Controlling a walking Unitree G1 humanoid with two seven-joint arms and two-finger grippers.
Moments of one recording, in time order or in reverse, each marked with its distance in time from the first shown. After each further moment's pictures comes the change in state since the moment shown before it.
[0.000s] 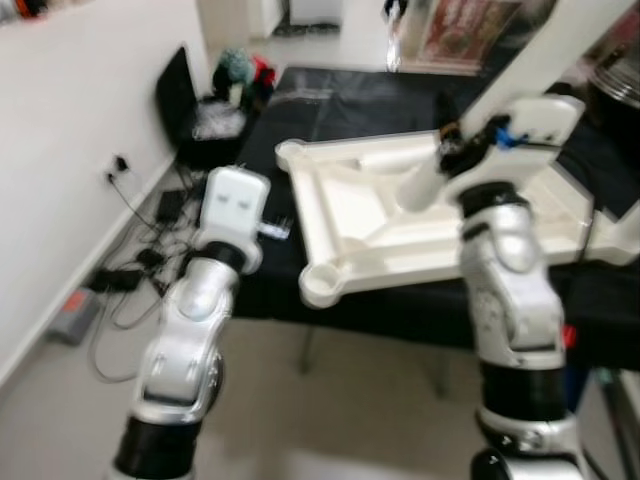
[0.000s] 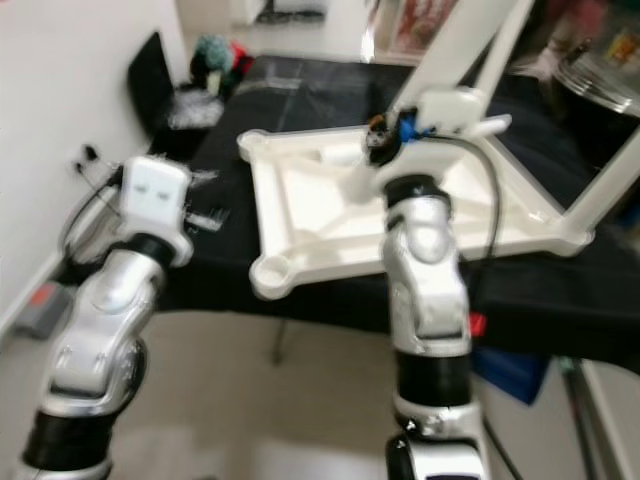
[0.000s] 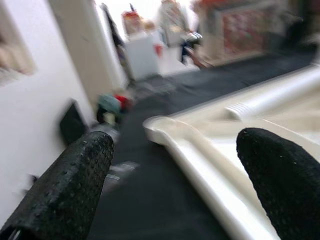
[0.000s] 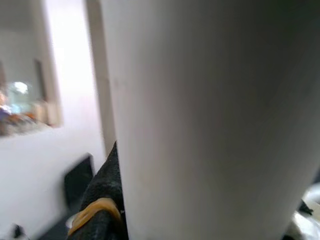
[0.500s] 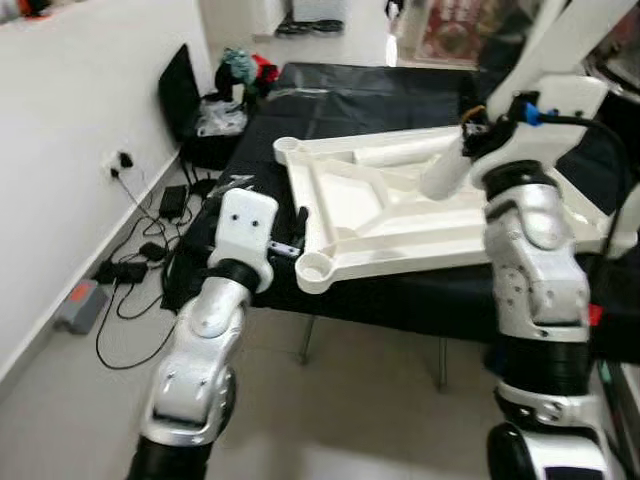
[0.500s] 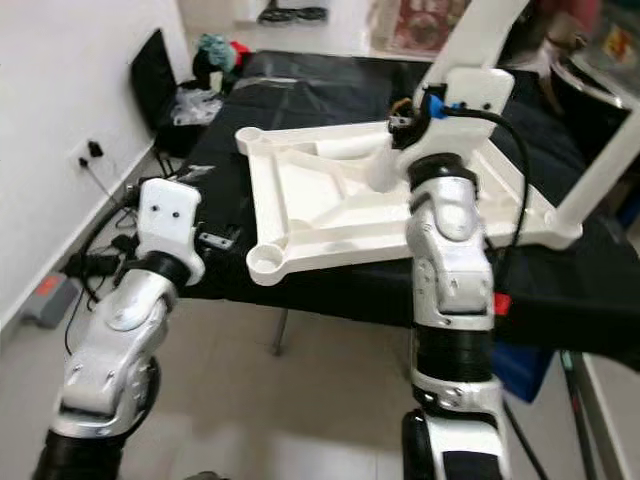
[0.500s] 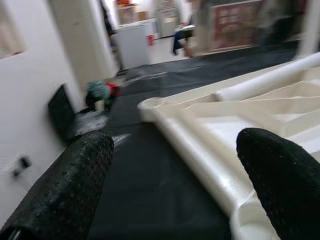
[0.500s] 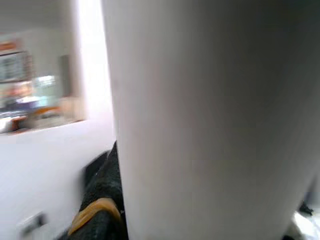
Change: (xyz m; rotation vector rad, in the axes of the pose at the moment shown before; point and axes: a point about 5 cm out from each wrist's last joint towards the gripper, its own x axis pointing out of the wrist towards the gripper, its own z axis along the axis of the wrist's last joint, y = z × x) left arm -0.015 -0.014 -0.002 -0.037 0.025 -0.051; right arm 0.032 -0.006 0.013 0.003 -0.018 0.049
